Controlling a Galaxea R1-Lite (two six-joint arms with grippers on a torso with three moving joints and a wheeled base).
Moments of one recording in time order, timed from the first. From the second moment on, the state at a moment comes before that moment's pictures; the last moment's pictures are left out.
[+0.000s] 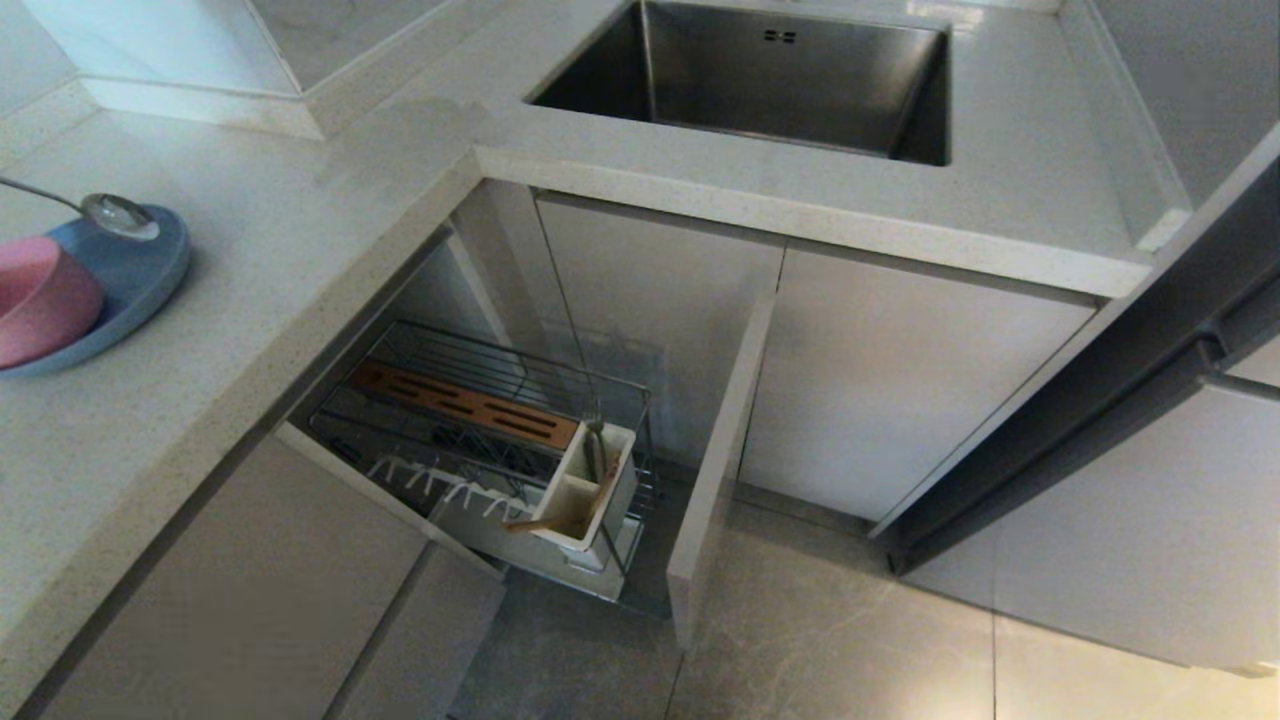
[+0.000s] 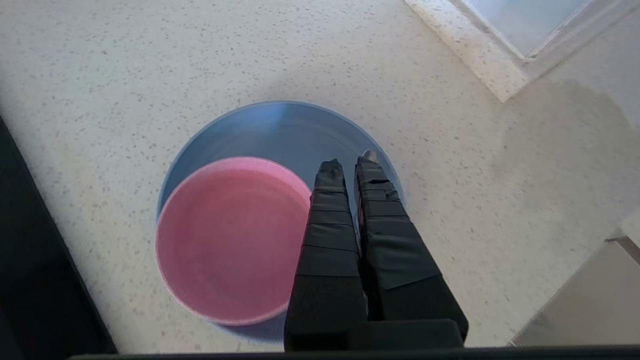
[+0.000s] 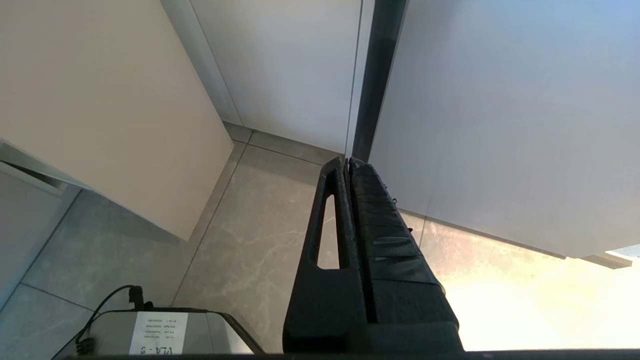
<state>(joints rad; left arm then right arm) 0.43 1.50 -1.82 0.43 0.05 -0.34 0.00 0.00 0.00 0.00 0.00 0.00</state>
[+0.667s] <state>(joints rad) 0.55 1.61 -1.92 0.43 -0.19 -0.34 0.00 0.00 0.00 0.00 0.00 0.00</state>
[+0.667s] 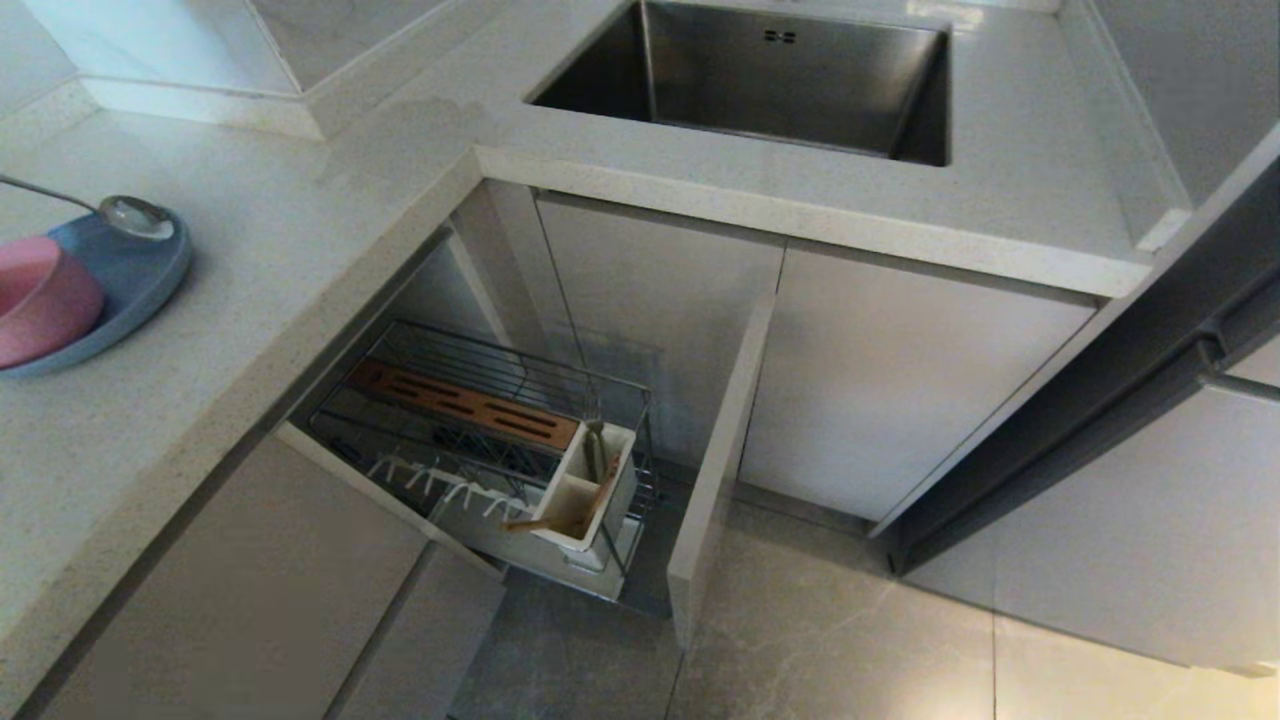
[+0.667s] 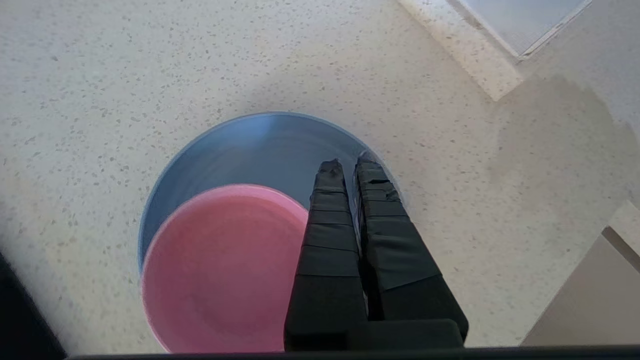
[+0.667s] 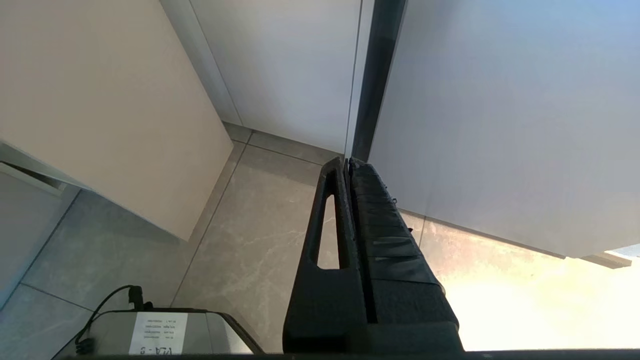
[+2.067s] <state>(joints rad) 0.65 1.66 -1.89 0.41 -0.25 -0.35 0.00 0.00 0.00 0.00 0.00 0.00</state>
